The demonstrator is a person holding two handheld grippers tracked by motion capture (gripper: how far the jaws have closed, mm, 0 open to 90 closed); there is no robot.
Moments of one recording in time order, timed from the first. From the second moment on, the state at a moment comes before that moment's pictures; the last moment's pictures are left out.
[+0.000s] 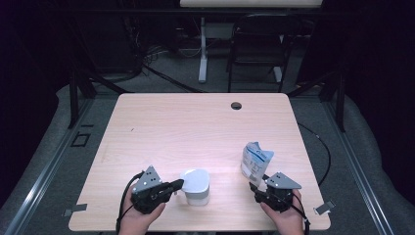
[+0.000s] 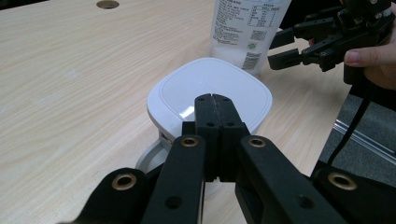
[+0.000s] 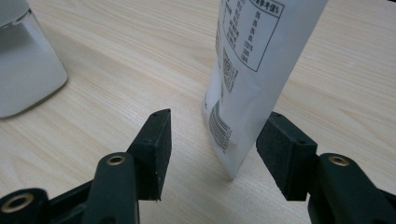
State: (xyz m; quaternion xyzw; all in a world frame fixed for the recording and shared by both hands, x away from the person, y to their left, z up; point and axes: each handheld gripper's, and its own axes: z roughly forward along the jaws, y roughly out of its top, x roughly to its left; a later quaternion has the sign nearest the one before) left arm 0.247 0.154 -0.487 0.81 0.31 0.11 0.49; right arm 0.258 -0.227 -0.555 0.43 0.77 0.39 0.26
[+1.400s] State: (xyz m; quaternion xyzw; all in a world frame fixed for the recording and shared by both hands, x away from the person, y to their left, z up) left arm 0.252 0.202 -0.484 0.78 0.36 0.13 0.49; right arm 0.257 -0.228 -0.554 0.43 0.77 0.40 0.26
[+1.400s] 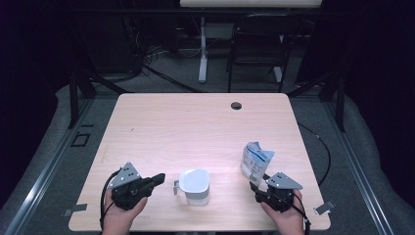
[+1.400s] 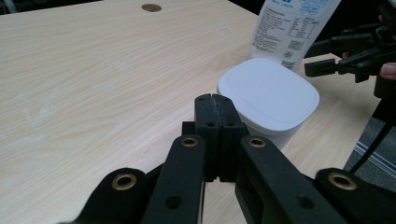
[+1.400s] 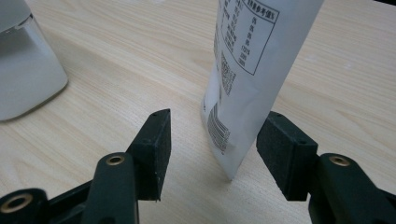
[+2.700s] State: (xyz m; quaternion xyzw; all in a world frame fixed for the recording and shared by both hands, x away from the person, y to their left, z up) left arm 0.283 0.263 -0.551 0.74 0.49 0.12 0.44; right arm 0.259 -0.226 -0.559 0.42 0.78 0.39 0.26
